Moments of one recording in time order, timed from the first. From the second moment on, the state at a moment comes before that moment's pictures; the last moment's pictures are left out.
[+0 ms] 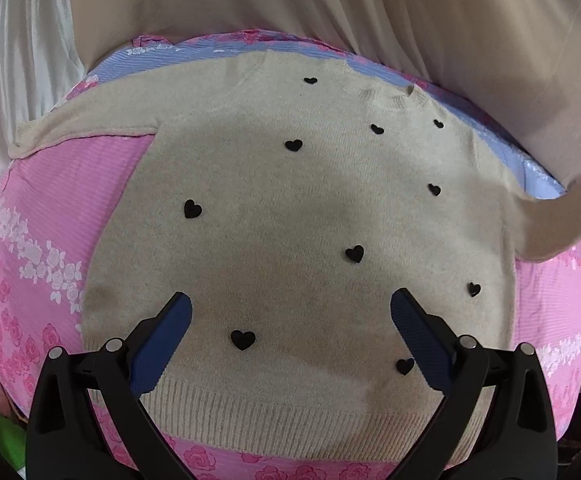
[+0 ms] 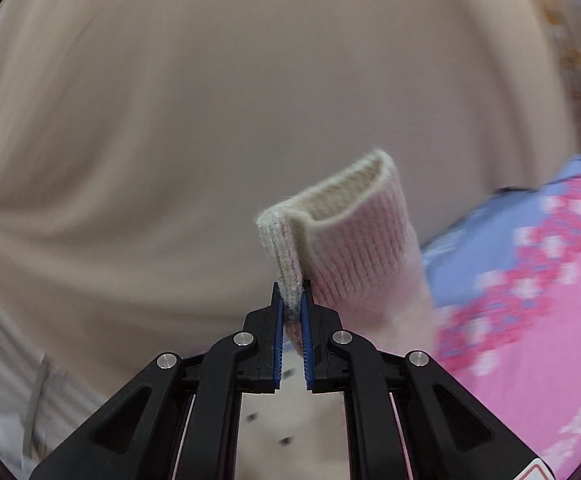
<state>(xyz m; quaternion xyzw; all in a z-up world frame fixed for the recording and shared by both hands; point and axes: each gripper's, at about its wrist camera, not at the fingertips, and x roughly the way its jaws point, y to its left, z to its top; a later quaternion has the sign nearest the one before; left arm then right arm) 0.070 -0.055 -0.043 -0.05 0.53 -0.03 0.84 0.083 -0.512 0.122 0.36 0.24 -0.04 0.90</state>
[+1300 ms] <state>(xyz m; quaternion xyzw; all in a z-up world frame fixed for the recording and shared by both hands) 0.245 0.409 -0.136 -0.44 0.38 0.27 0.77 0.136 -0.194 -0.101 0.14 0.61 0.06 0.78</state>
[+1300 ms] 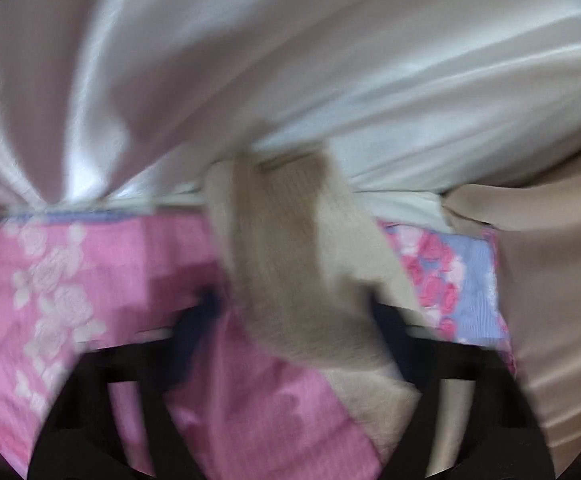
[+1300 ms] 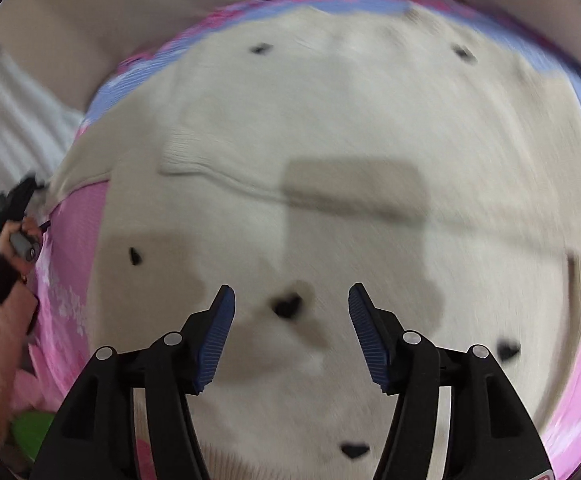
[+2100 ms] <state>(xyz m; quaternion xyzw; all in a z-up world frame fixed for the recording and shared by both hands) 0.286 -0.012 0.128 -0.20 0.30 -0.18 0.91 0.067 -0.317 -0.094 0.27 0.55 -0.04 0.79</state>
